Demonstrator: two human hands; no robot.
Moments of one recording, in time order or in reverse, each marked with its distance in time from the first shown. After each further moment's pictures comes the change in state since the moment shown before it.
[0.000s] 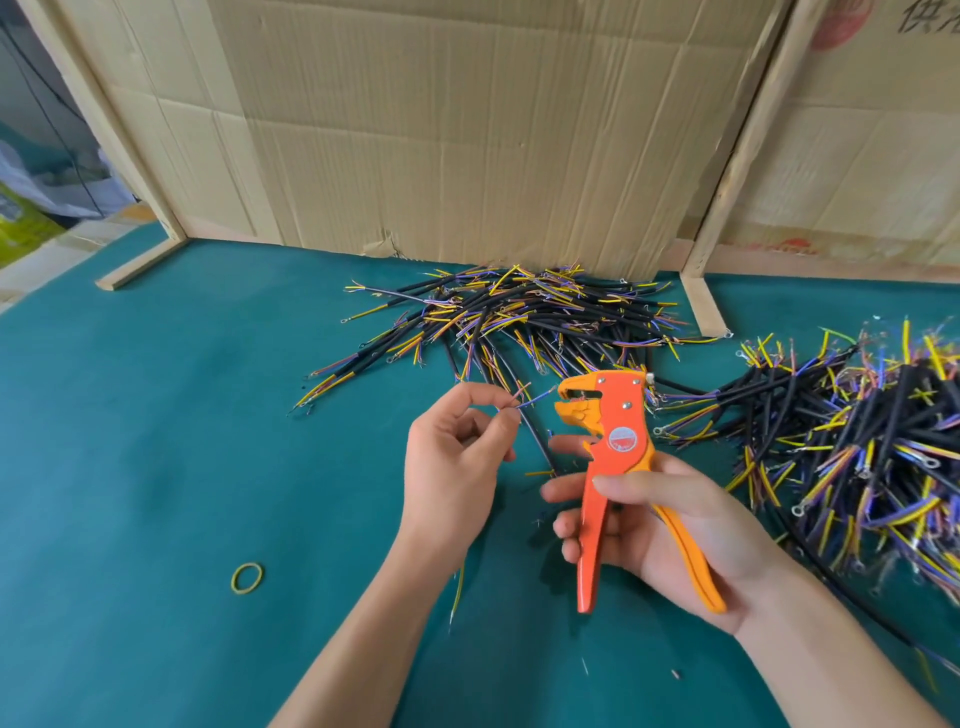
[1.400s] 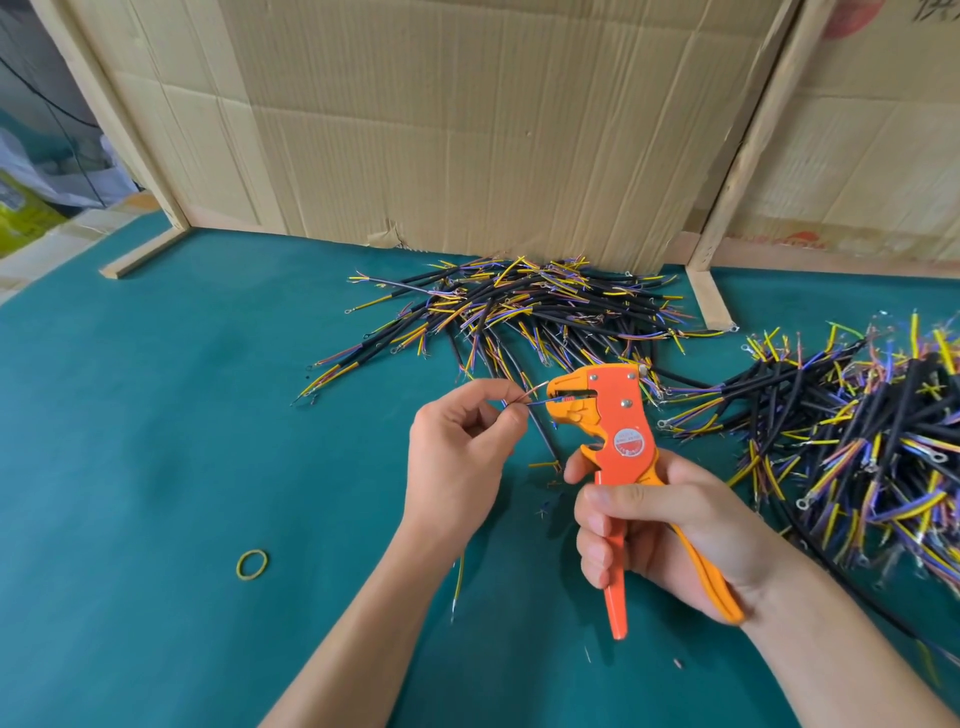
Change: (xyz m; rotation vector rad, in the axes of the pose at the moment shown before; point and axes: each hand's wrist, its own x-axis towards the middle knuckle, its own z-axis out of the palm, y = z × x) left_hand -0.001 0.004 -0.001 0.106 0.005 0.047; right_hand -0.003 0.000 -0.001 -0.101 -0.125 0.028
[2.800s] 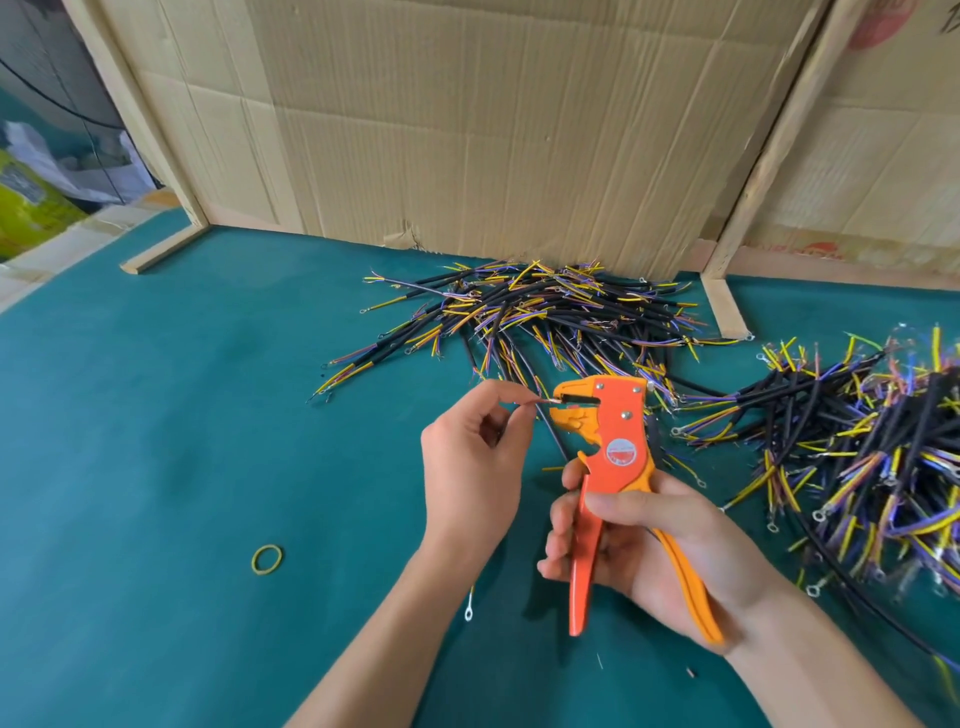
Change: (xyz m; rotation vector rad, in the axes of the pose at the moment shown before) left_hand -0.005 0.000 0.005 0.104 0.103 0.063; right_hand 0.004 0.010 0.019 0.160 0.031 0.008
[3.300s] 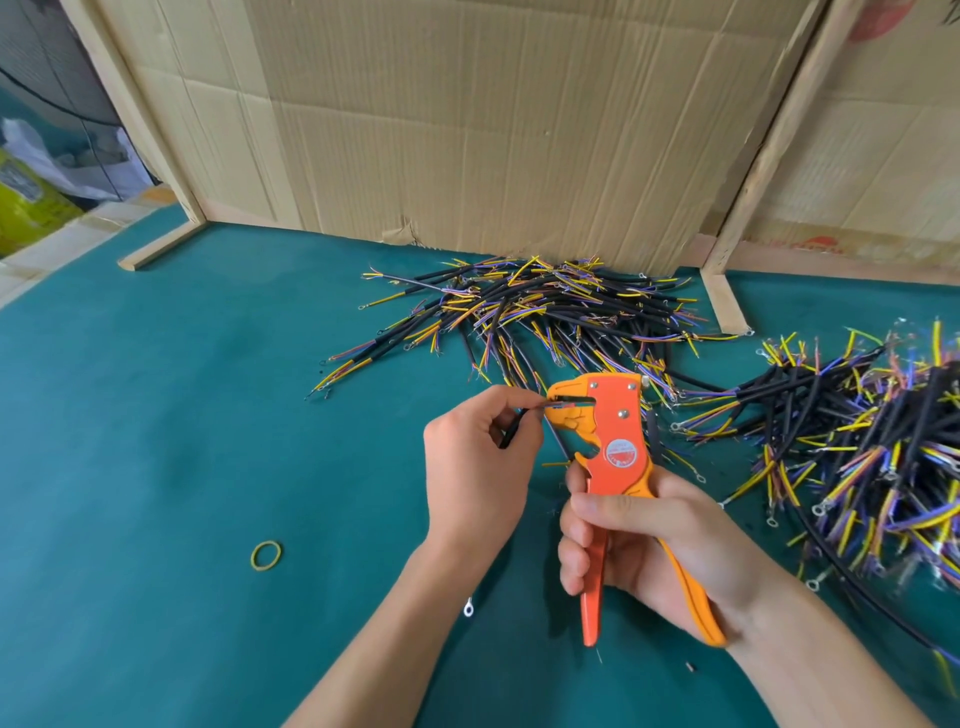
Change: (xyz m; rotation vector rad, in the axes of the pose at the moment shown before) left_hand -0.004 0.002 0.001 0.100 0.008 0.018; right_hand 0.000 0.000 0.001 -0.108 0.012 0.013
